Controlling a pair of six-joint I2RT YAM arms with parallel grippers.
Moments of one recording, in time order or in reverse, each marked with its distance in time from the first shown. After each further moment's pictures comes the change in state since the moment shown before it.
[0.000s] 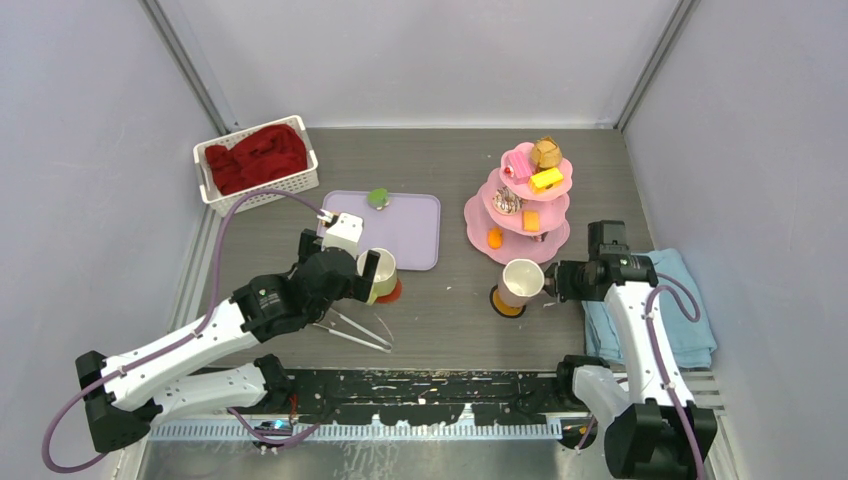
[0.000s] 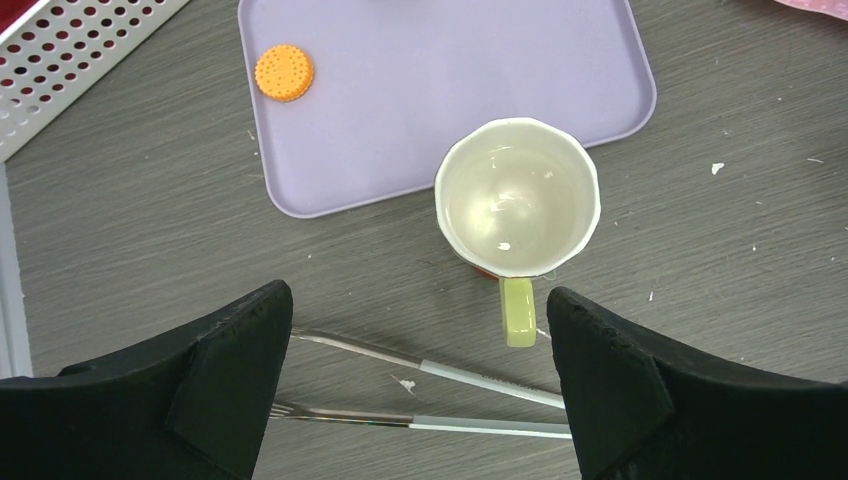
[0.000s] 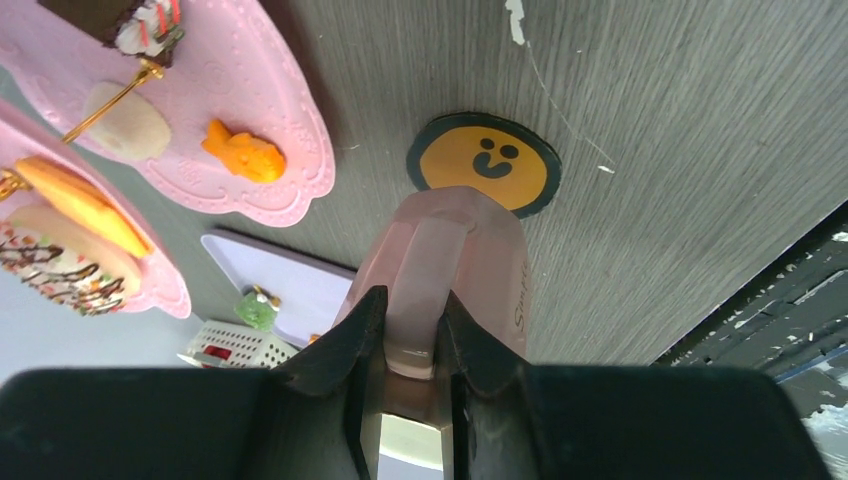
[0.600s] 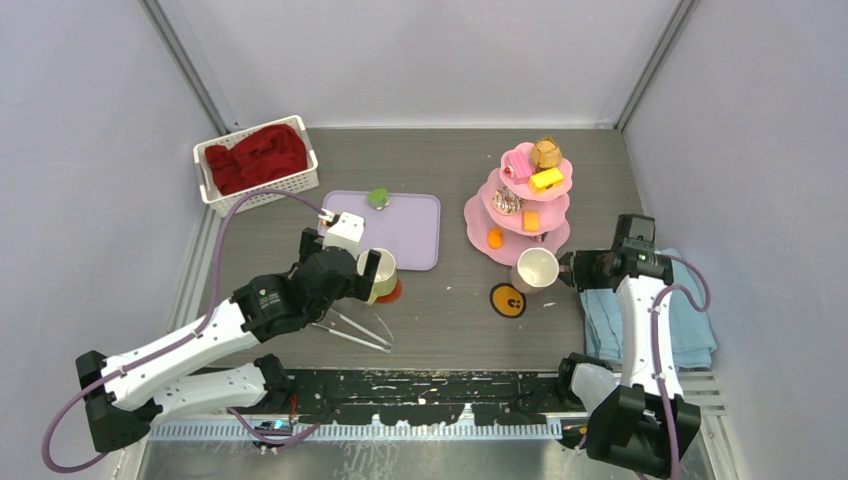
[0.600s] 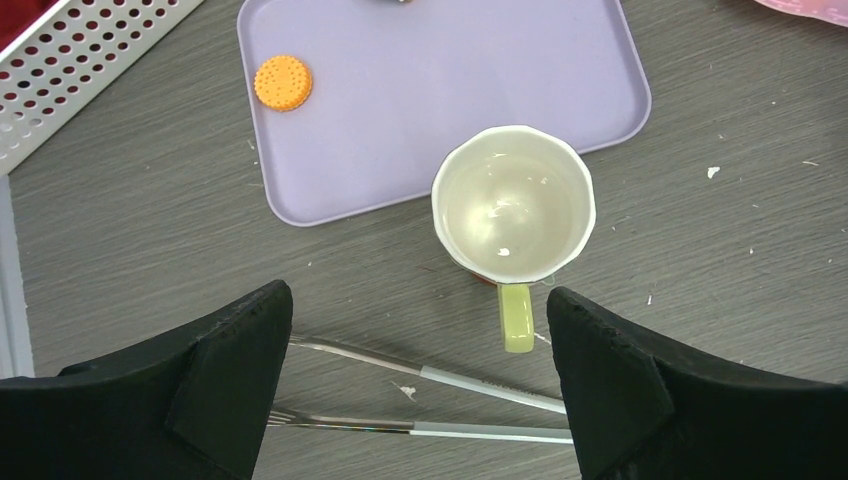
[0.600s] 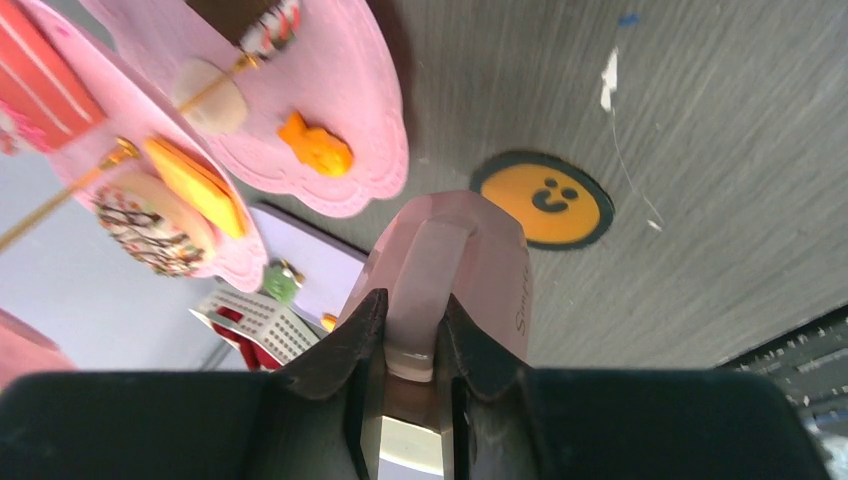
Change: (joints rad) left arm 0.000 0.000 0.000 0.018 0.000 0.018; right arm -0.233 0.049 0.034 0.104 -0.130 -0.283
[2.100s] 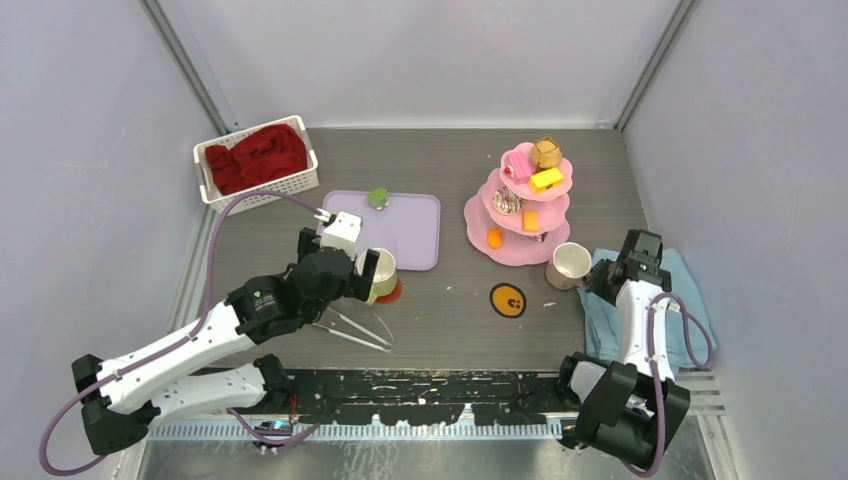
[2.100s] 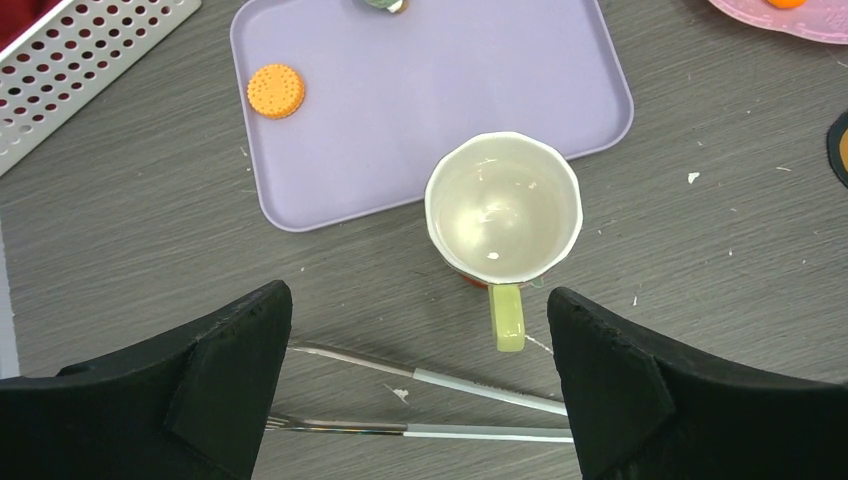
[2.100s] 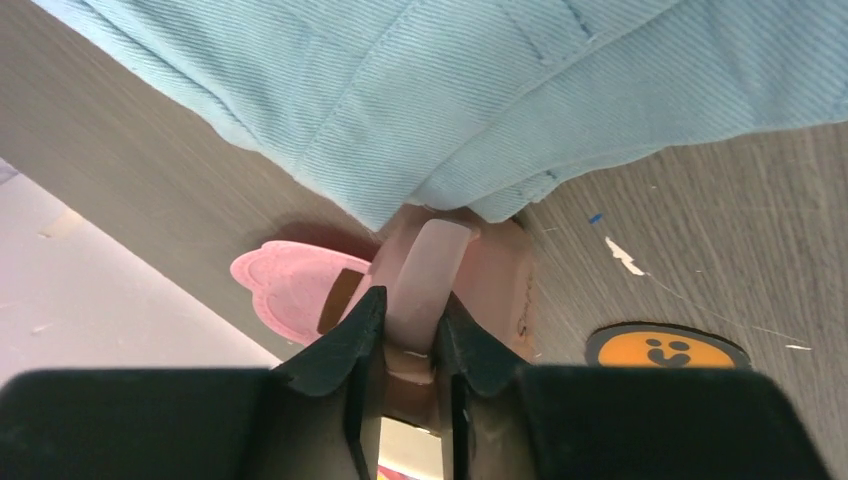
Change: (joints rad) left arm 0.000 -0.027 0.000 0.006 0.019 0.002; right arm -0.101 0.035 -0.156 0.134 0.298 0.537
